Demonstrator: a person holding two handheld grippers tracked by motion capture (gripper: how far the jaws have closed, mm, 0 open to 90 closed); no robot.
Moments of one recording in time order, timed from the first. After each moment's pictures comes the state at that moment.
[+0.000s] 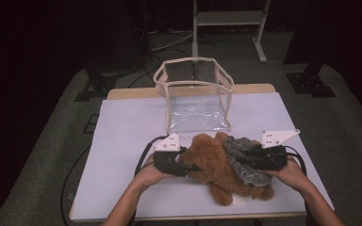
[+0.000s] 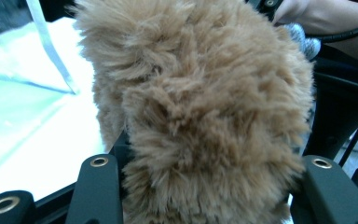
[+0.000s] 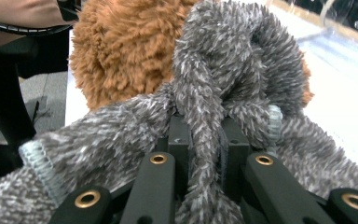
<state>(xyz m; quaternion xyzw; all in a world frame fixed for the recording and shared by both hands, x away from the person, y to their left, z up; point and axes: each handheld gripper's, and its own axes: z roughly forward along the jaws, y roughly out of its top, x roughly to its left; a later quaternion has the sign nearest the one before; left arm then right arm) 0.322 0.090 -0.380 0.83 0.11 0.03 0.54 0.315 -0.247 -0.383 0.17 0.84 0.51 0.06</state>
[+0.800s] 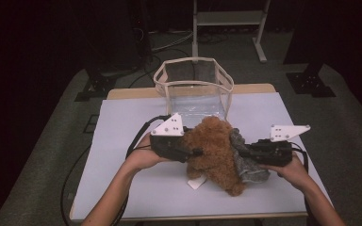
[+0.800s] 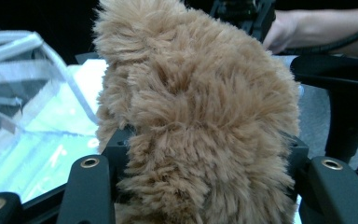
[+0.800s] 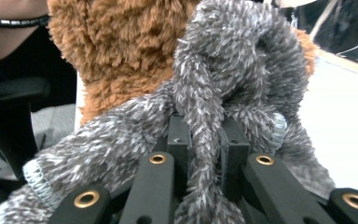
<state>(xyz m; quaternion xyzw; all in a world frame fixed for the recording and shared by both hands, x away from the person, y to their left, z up) 0.317 0.077 -0.297 0.85 0.04 0.11 0.51 0.317 -0.262 -0.369 0.18 0.80 0.56 0.05</state>
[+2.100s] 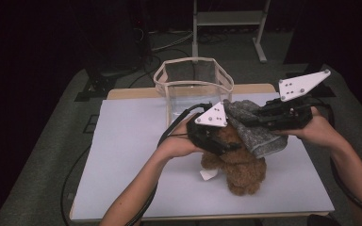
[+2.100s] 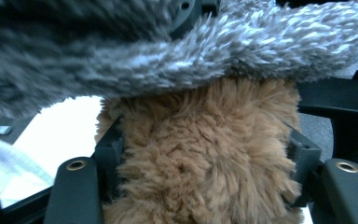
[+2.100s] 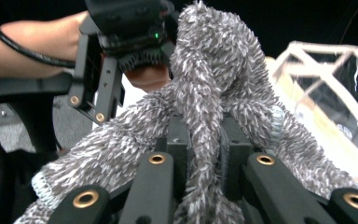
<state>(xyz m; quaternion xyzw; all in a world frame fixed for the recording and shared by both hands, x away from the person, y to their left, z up) 0.326 -0.008 -0.272 0.86 -0.01 0.10 0.50 0.330 -0.250 -0.226 0.08 0.86 0.50 0.08</state>
